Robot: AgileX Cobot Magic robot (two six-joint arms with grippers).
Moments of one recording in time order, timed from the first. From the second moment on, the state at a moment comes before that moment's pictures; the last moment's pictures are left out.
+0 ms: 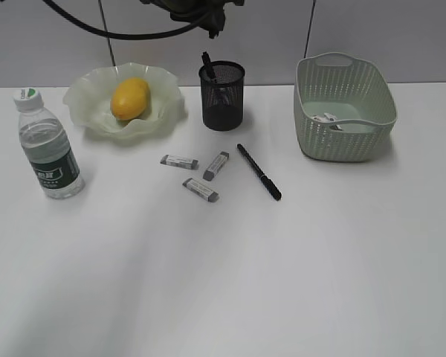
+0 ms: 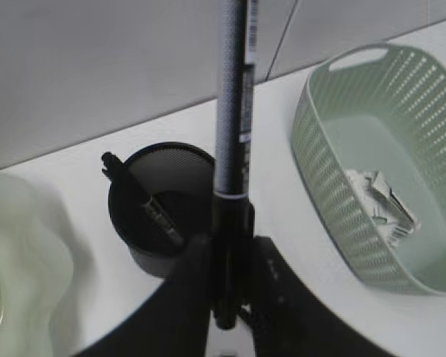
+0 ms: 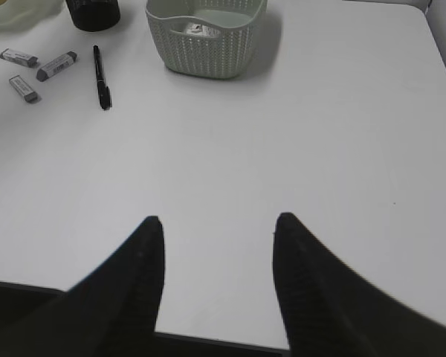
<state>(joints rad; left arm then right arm) -0.54 2.20 -2.15 -0.06 0.78 -0.12 0.17 -0.01 -0.50 0.01 1.04 -0.02</state>
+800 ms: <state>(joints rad) -0.57 2.31 -2.06 -0.05 0.36 -0.12 0.17 -0.01 -0.50 0.01 1.04 -0.01</state>
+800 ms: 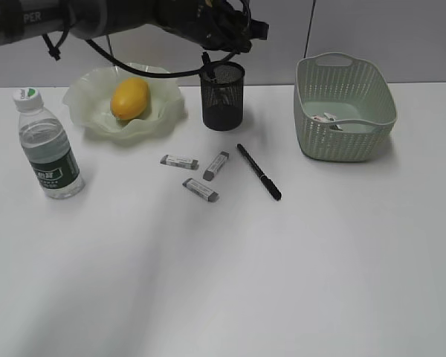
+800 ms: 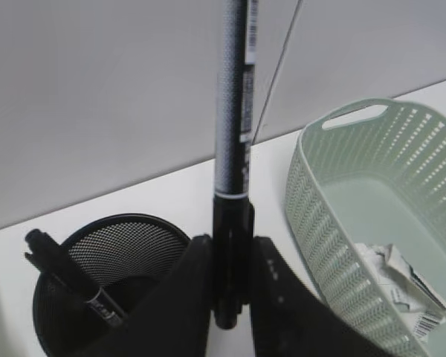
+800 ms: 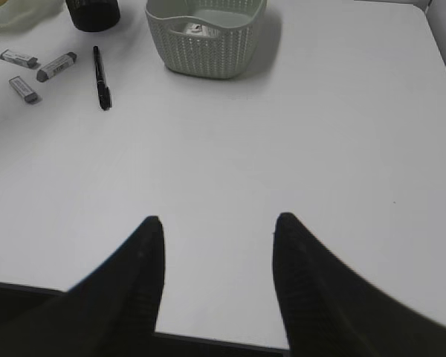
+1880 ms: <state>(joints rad) -0.53 2.36 -2.01 0.03 0.30 -0.12 0.17 -0.01 -0.50 0.00 1.04 0.00</state>
